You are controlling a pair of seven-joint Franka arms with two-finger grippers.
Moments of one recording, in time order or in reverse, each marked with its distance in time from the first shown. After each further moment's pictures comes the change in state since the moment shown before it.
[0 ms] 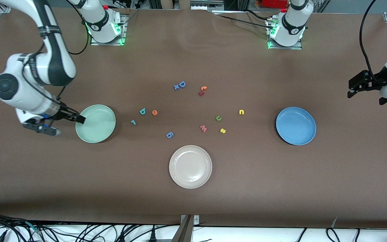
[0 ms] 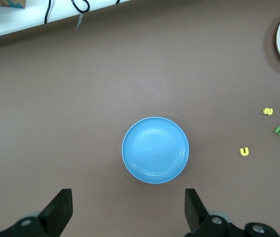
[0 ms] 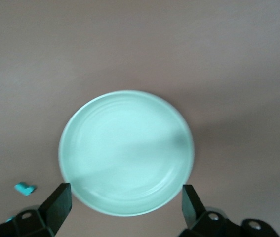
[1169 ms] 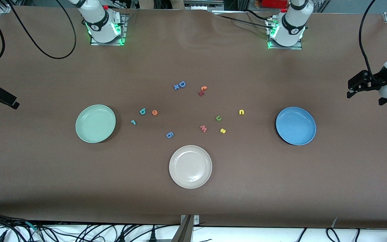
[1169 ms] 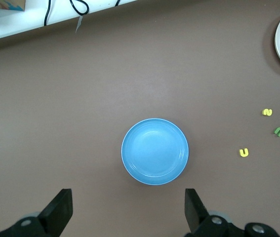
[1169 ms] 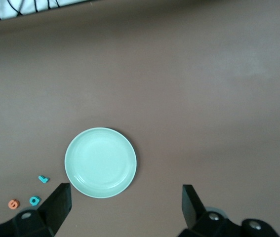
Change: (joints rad) left arm -0.004 -0.001 0.000 -0.001 0.000 0.006 0.000; right arm -0.146 -0.161 -0.048 0.370 -0.001 -0.391 -0.238
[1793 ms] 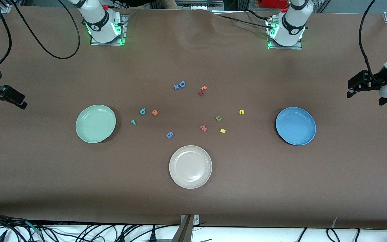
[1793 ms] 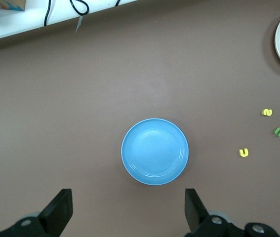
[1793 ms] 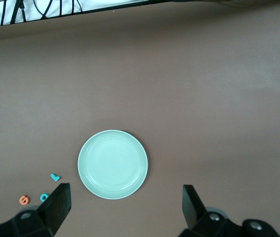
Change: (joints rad) left arm 0.000 0.000 0.000 0.000 0.000 0.000 0.000; right arm 0.020 -0.020 0.032 0.023 0.000 0.007 -0.005
